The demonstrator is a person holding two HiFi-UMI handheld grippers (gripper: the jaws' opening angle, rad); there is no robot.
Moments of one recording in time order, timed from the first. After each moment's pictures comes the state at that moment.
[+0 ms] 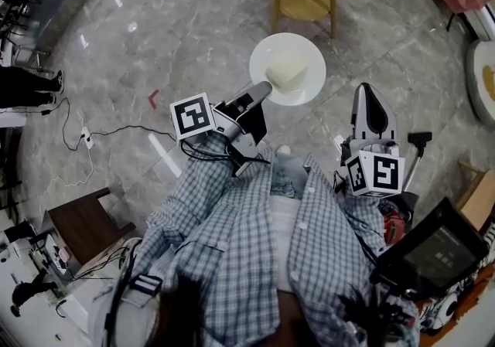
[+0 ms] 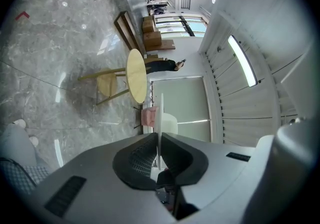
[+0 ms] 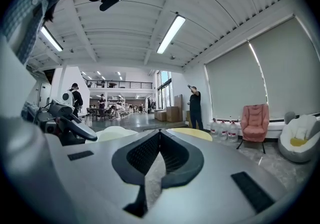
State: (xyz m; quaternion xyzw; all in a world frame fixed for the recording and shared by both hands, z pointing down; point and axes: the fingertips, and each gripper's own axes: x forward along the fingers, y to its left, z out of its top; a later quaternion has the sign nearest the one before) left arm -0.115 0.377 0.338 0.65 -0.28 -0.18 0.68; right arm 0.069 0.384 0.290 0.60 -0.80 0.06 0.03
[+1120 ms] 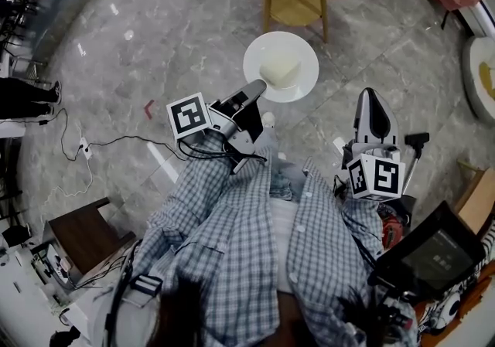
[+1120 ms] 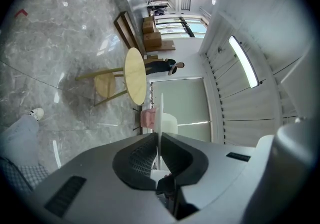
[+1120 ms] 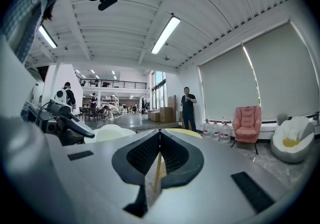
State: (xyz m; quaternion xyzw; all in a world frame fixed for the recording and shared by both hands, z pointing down) left arm -0.086 0.349 0.339 0.65 -0.28 -0.19 0.68; right arm 0.120 0.375 0.291 0.63 -0.78 0.06 0.03
